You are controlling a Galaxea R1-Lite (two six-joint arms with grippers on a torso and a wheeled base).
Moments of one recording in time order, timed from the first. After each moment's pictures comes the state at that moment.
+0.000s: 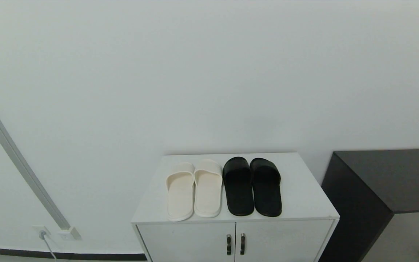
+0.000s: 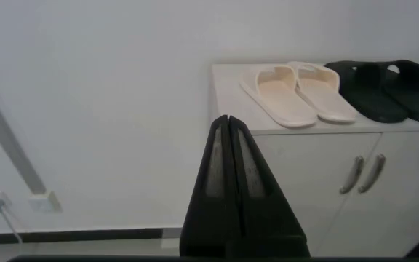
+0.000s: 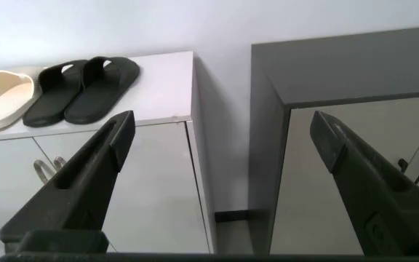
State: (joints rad) left arm 0.00 0.00 0.00 0.00 0.03 -0.01; right arm 0.00 0.00 0.00 0.00 -0.01 0.06
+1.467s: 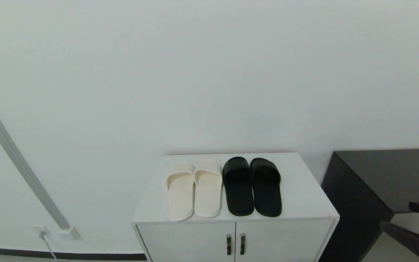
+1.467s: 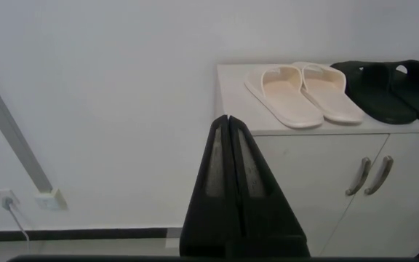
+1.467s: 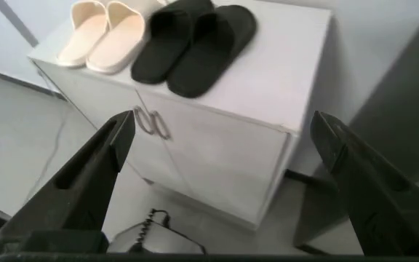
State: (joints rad) left arm 0.00 0.00 0.00 0.00 0.04 0.00; right arm 0.41 0.96 -0.32 -0.29 0.05 0.07
